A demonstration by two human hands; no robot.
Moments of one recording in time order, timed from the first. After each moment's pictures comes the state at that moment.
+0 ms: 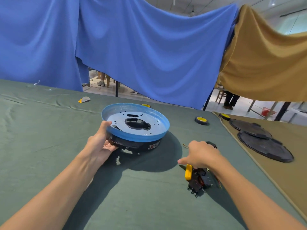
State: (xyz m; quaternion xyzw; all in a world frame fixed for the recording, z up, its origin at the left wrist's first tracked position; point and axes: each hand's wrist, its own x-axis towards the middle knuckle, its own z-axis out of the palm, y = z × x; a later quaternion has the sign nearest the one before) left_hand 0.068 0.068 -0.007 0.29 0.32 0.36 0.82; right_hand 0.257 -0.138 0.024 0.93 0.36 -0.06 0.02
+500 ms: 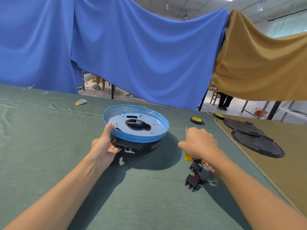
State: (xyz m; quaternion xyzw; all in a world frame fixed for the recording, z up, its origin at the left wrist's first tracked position) left_hand 0.075 0.051 -0.013 0.30 0.31 0.38 0.82; right_hand 0.231 -0.142 0.049 0.94 0.31 0.05 -0.09
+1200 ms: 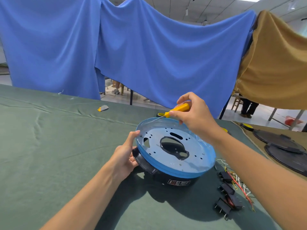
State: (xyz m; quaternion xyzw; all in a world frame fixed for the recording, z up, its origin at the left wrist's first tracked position) left_hand 0.070 0.067 -0.015 0.43 0.32 0.27 0.80; right_hand 0.219 -0.050 0.102 0.71 0.49 0.00 -0.50
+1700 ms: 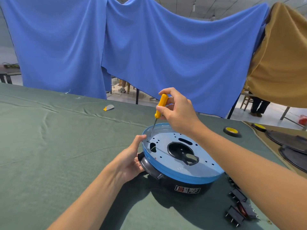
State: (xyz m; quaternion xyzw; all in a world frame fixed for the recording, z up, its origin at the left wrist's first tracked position) left_hand 0.068 0.074 -0.017 0.40 0.32 0.18 0.84; right_hand 0.202 0.002 0.093 0.66 0.58 0.01 -0.48
